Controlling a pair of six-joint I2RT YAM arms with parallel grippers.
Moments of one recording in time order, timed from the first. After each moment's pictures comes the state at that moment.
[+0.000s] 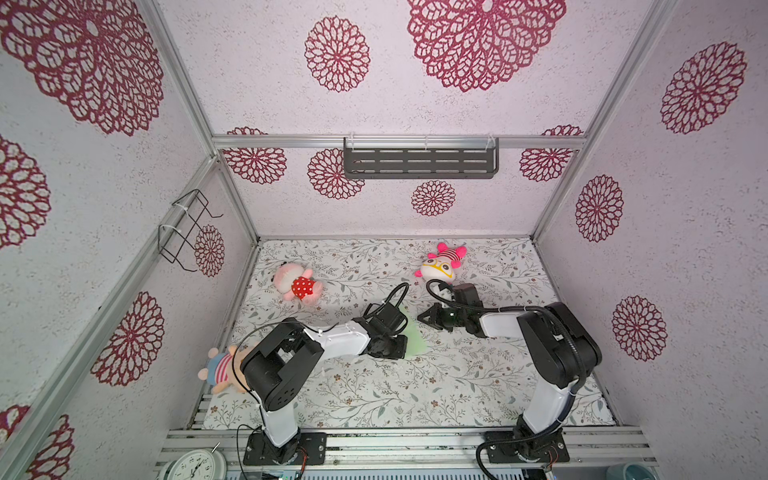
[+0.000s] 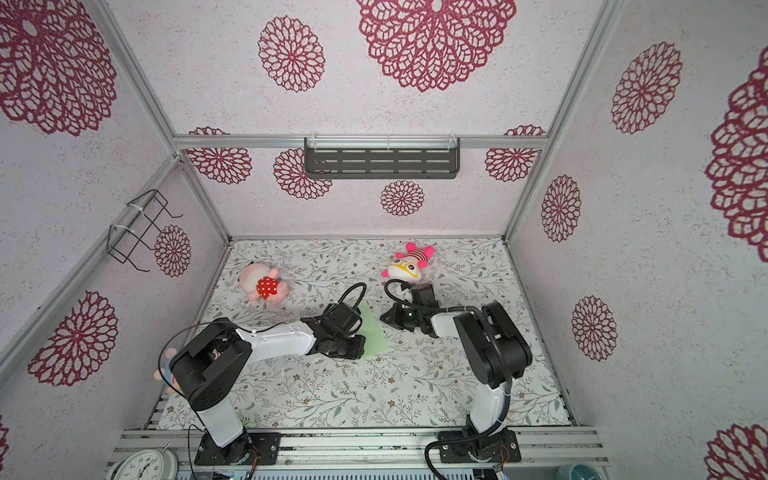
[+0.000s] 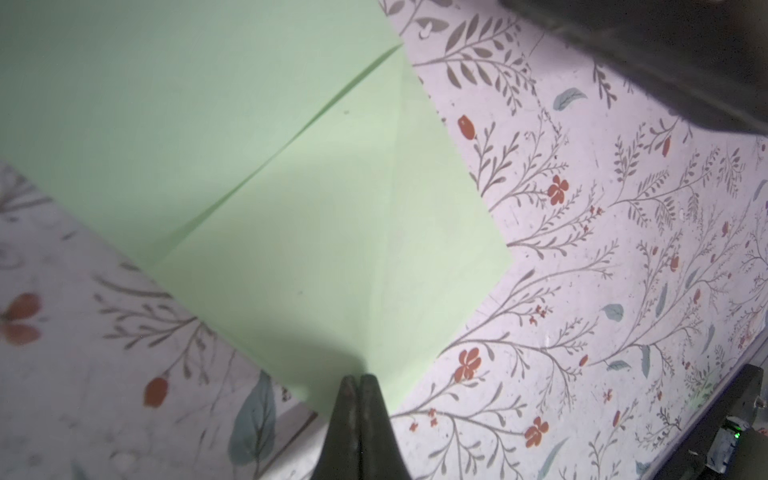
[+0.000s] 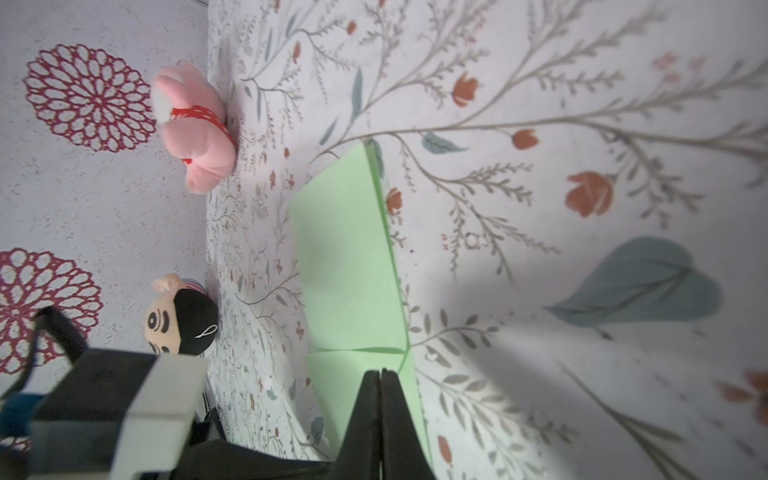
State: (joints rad) left arm -0.79 1.80 0.96 -0.26 0.16 -0.62; right arm 0.42 1.80 0.82 0.23 -0.61 0.70
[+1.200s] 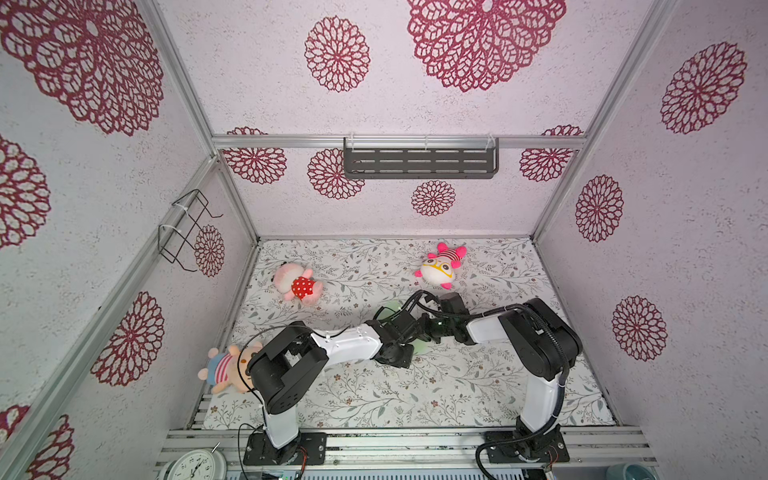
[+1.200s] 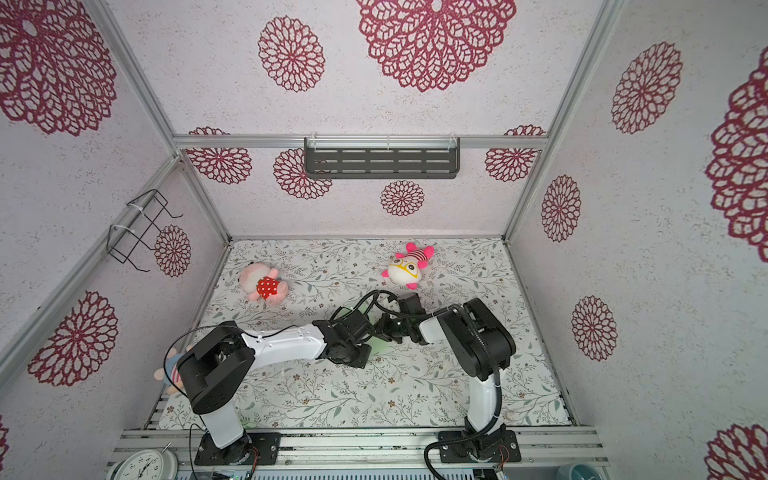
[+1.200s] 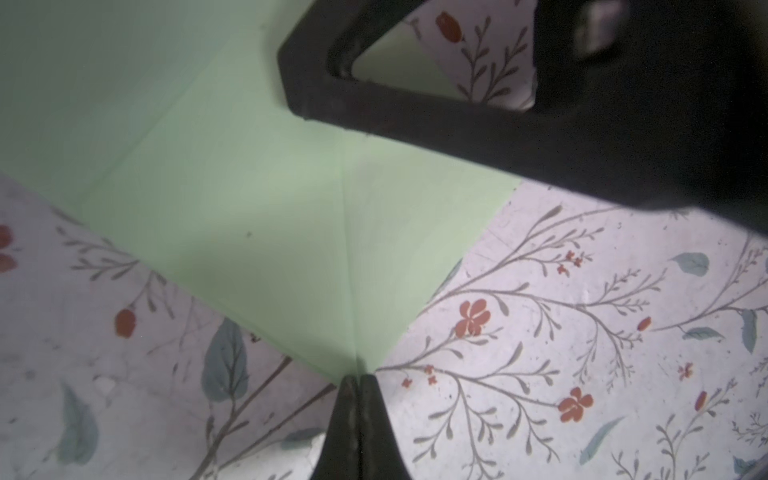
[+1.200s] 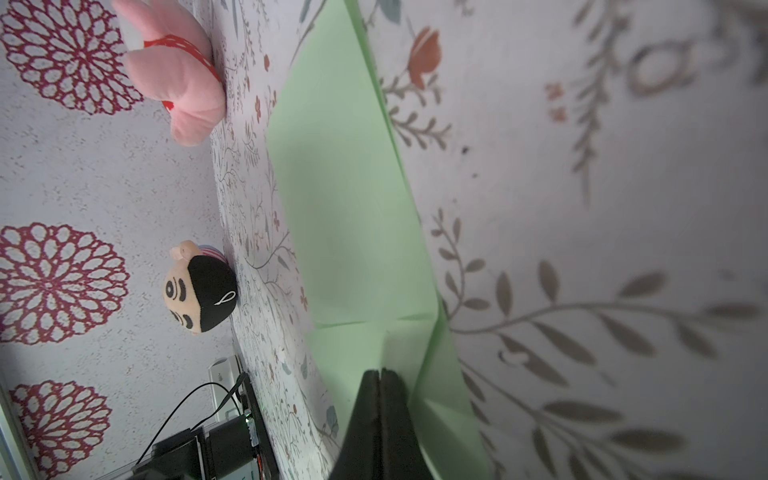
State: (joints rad) left arm -0.91 1.82 1.06 -0.45 0.02 -0.57; right arm 0.51 1.92 0.81 0.32 -0.67 0.84
